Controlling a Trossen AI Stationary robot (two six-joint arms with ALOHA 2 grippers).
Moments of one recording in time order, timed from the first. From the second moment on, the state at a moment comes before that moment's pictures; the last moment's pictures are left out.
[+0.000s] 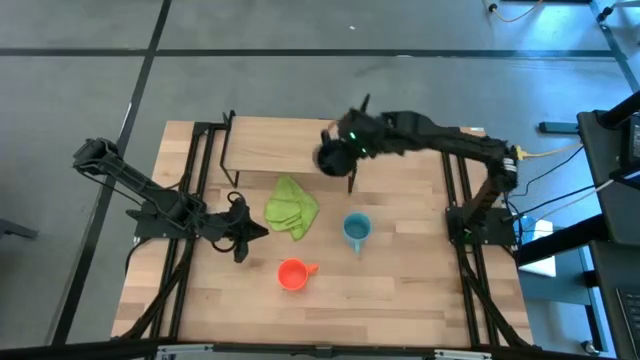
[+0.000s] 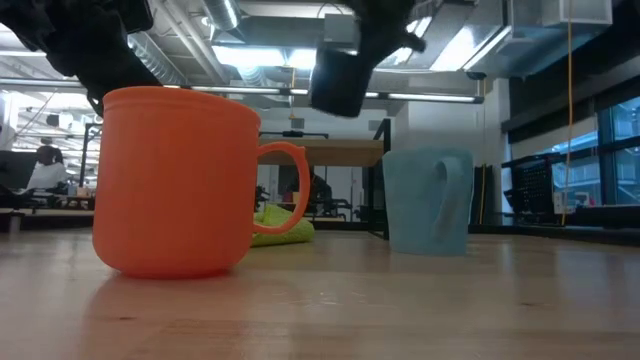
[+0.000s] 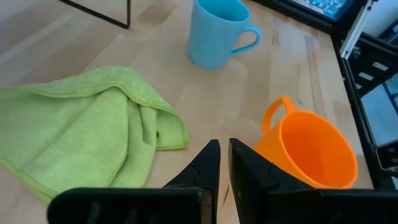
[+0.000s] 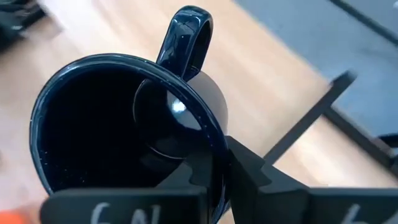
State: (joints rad) left arm -0.48 0.88 0.44 -0.16 -0.48 -0.68; right arm -0.21 1.77 1.90 -1.11 0.29 0.46
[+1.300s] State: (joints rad) left arm -0.43 0.88 0.44 -0.12 -0.53 -0.66; right arm -0.46 1.97 2.19 -1.34 0.08 0.36
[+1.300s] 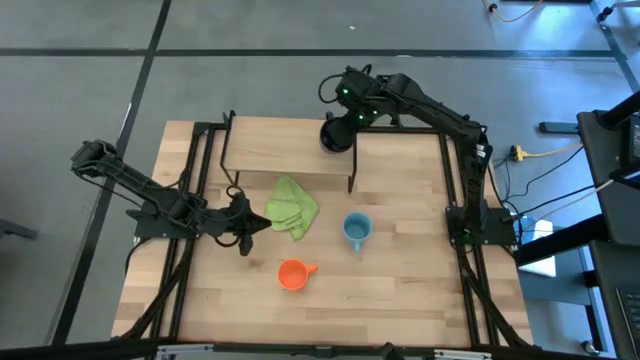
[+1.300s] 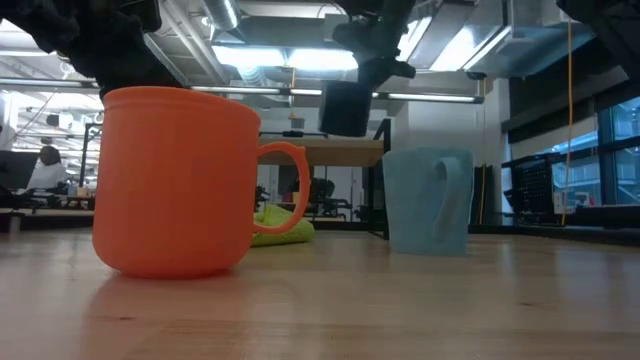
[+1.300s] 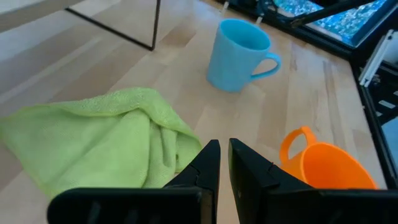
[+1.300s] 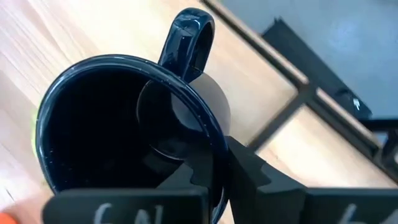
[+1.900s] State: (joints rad) left arm -0.43 0.88 0.44 -0.11 -0.53 -0.65; right arm -0.50 1.98 2.19 -1.32 -0.06 0.41
